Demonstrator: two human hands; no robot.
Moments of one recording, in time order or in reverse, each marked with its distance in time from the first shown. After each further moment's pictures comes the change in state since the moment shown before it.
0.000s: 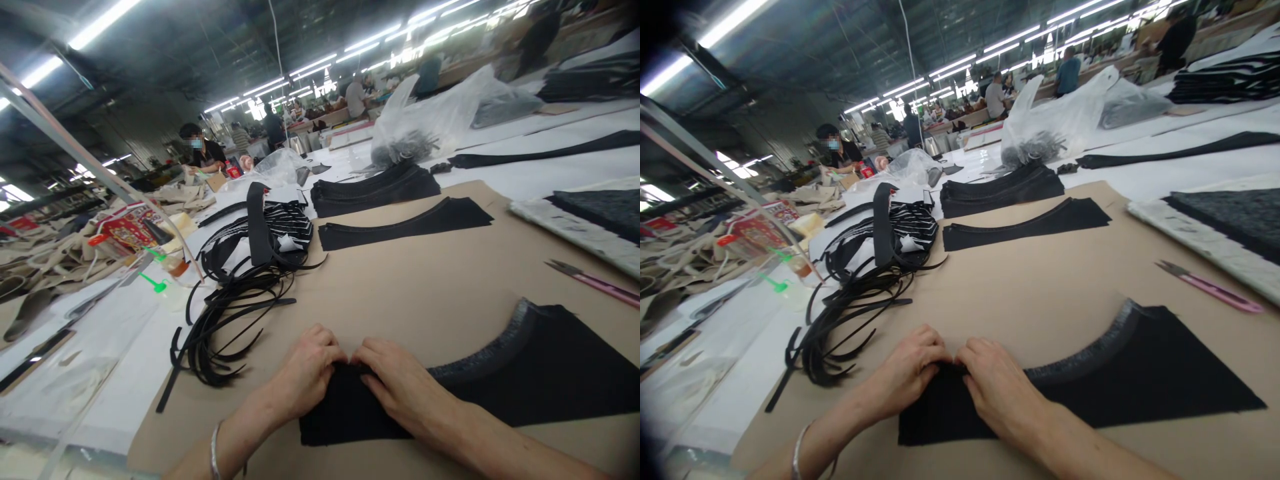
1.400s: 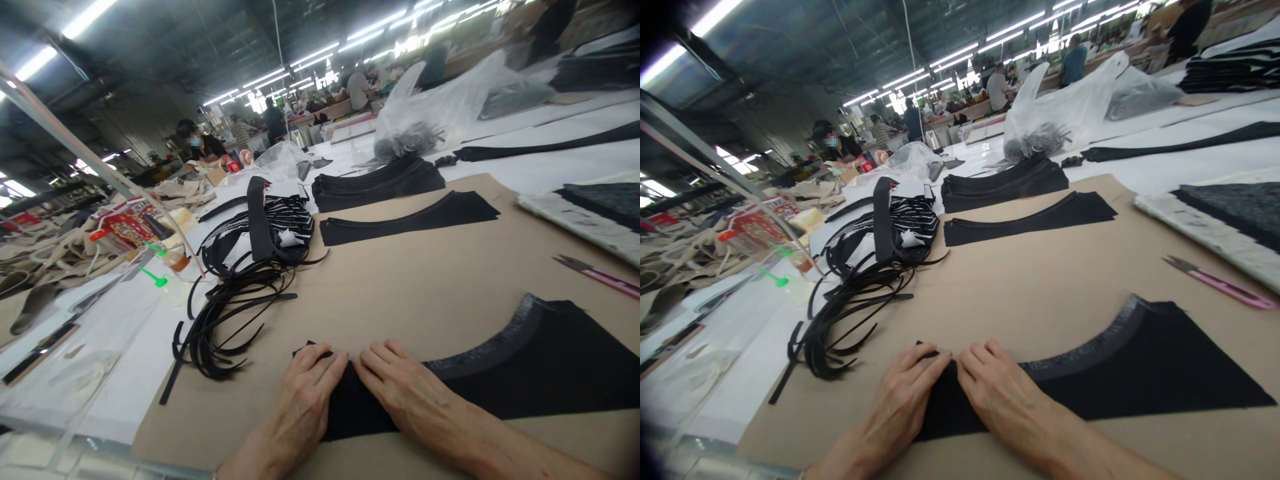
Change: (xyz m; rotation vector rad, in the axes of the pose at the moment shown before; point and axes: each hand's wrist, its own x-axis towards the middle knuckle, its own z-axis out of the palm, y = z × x) left_hand -0.039 0.009 0.035 0.312 0.339 0.121; right_hand -0.012 0.017 0.021 -0.612 0.188 -0.477
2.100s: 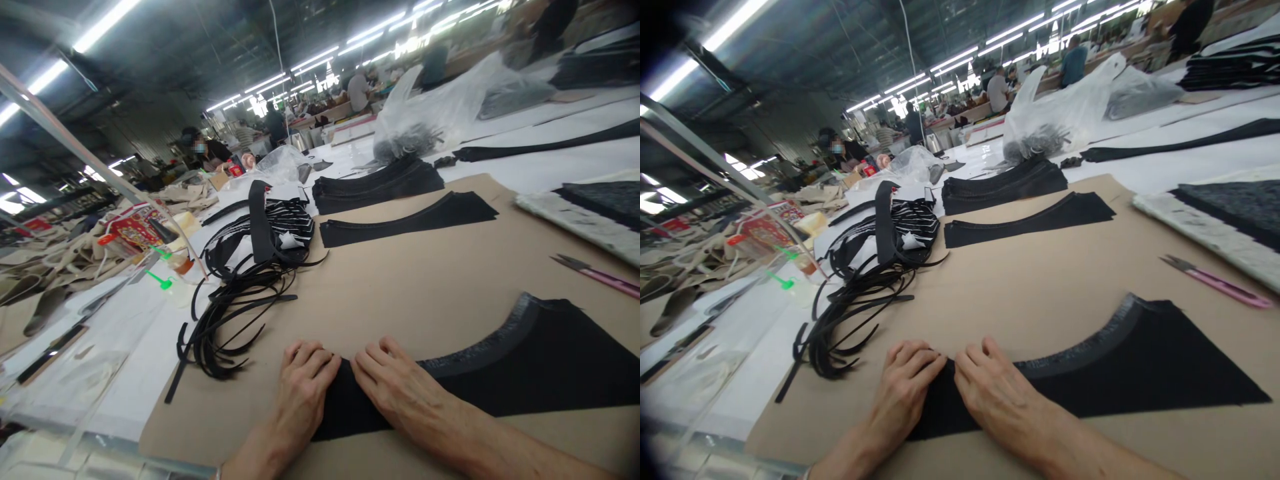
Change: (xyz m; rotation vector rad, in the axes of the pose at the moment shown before) left_hand -0.001 -0.001 0.008 -0.066 0.072 -0.093; right_hand 0.001 -0.004 -0.002 -0.106 -0.032 -0.026
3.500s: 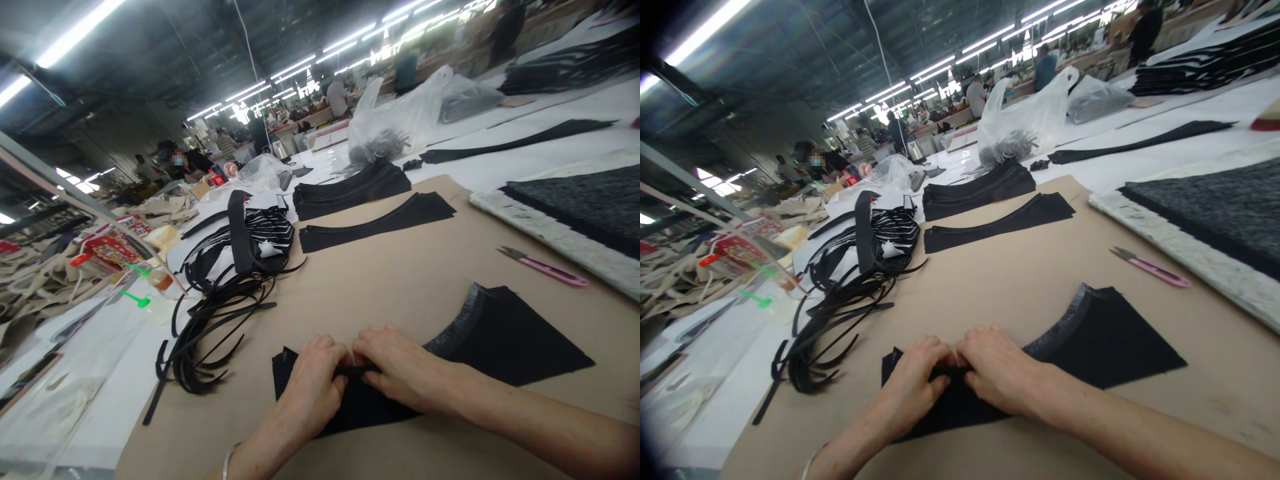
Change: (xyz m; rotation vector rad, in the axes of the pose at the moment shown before) left_hand 0.070 0.052 -0.002 -0.256 -0.439 -0.341; right_hand -0.010 0.050 -0.049 0.557 -0.354 0.401
